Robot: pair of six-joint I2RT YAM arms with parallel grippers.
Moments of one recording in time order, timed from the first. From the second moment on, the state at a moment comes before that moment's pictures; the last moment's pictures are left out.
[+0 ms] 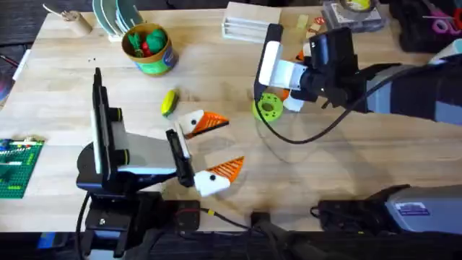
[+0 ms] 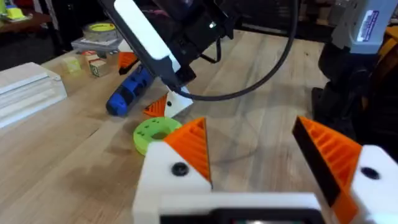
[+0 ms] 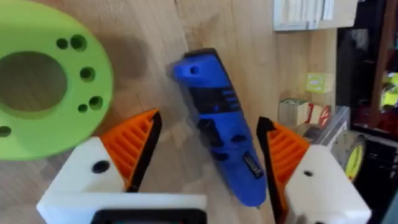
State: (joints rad) left arm -0.04 0.01 0.01 -0.12 1.16 0.06; right arm 0.37 1.57 0.73 0.00 0.15 -1.02
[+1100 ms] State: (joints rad) left arm -0.04 0.01 0.01 -0.12 1.09 -0.07; right arm 0.40 1.16 0.69 -0.12 0.08 -0.49
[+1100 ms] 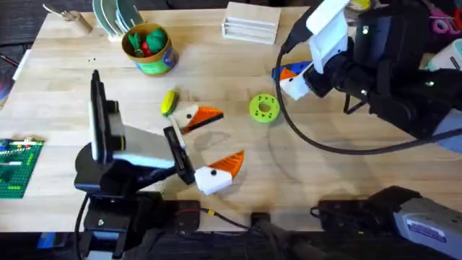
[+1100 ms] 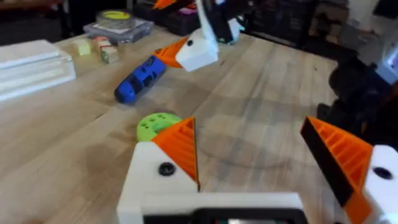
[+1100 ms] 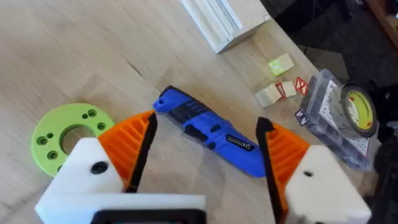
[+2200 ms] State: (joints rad) left arm -0.04 1.00 1.09 -1.18 0.01 0.04; right arm 0.40 1.16 0.69 0.01 0.08 -0.49
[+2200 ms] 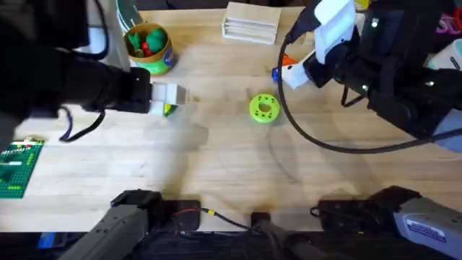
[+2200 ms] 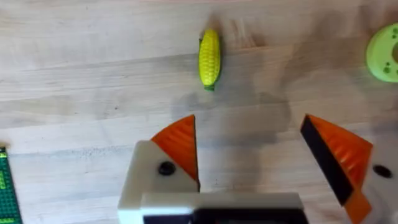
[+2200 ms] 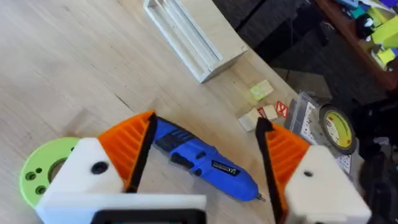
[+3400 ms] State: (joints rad) left arm -0.04 1.64 1.07 -0.88 -0.02 0.08; right arm 0.40 1.16 0.69 -0.04 0.08 -0.49
